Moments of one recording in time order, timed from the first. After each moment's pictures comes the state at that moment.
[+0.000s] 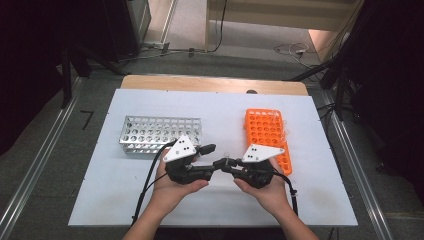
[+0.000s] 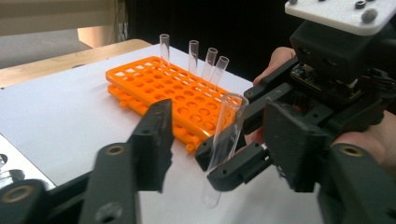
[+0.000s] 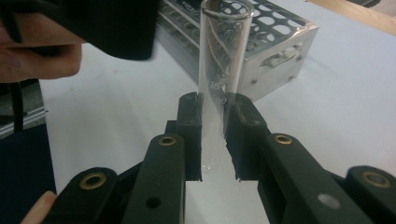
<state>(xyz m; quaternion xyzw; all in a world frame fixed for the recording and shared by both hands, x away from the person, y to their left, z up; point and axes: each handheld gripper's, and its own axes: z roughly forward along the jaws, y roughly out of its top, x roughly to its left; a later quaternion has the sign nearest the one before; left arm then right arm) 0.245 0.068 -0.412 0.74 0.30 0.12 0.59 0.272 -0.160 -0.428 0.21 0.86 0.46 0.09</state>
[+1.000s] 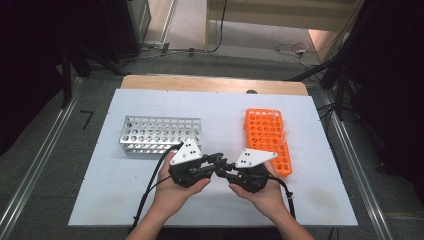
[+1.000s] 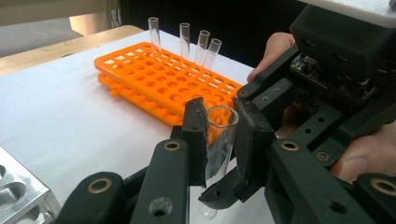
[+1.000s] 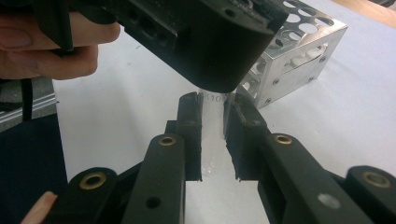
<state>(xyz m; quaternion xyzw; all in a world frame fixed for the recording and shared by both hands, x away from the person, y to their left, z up) 0.242 0.060 -0.414 0.76 0.30 0.12 0.56 0.263 -0.149 -0.431 0.19 0.87 0.45 0.09</state>
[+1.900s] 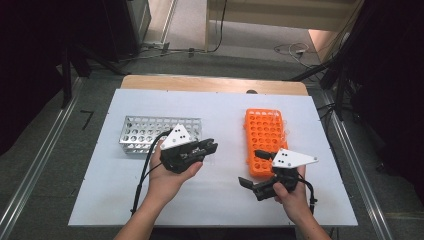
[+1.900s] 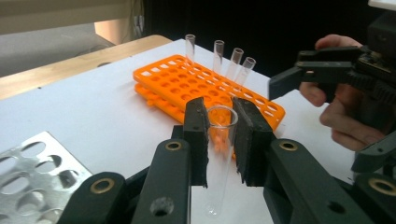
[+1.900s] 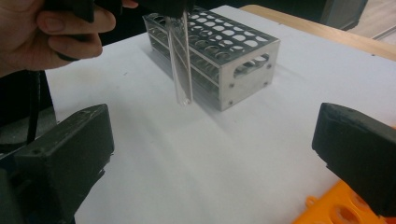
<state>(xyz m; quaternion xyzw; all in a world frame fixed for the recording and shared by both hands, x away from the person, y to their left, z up) 0.263 0.082 -0.397 0.75 0.32 0.14 0.56 0.260 -0.220 -0.424 0.24 0.82 0.52 0.10</state>
